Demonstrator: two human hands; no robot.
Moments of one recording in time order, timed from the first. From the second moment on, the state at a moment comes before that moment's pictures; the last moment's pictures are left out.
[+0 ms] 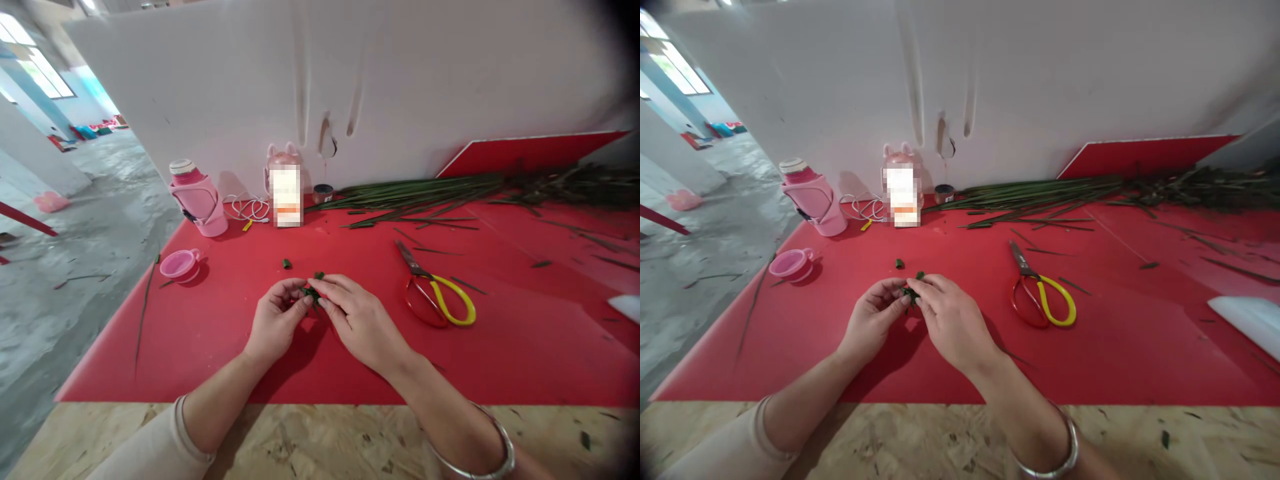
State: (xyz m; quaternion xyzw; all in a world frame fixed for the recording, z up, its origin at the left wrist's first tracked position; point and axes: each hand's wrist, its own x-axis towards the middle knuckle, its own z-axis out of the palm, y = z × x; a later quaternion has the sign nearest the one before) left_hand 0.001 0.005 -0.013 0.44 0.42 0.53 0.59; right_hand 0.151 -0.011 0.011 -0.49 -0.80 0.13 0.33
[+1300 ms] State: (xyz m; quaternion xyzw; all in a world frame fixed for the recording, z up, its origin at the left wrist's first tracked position) left_hand -0.006 0.008 -0.010 0.47 0.36 0.47 0.65; right_hand 0.151 -0.012 0.014 -0.49 -0.69 0.32 0.42
